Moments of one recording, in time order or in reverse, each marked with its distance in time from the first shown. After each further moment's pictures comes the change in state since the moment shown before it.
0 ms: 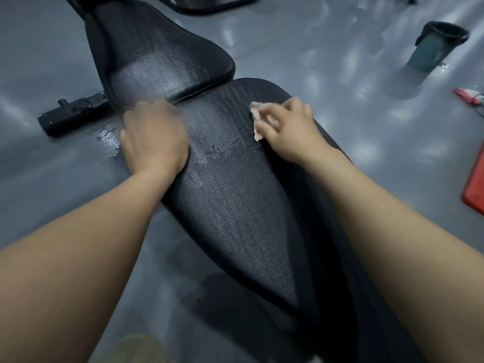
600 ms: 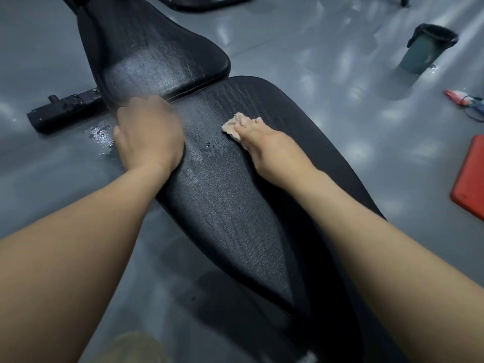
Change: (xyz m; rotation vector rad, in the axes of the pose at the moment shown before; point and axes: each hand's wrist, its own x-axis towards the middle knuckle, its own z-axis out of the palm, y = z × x) left_hand 0.001 -0.002 0.001 -0.004 0.001 0.004; right_hand -0.032 -0.015 0.019 -0.033 -0.081 -0.346
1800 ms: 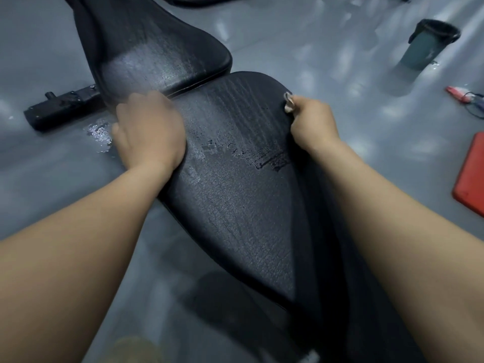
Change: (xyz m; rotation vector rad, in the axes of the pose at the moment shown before) left_hand 0.000 0.000 0.000 0.014 0.003 0.001; right_hand 0.033 0.079 -0.013 0.031 0.228 0.503
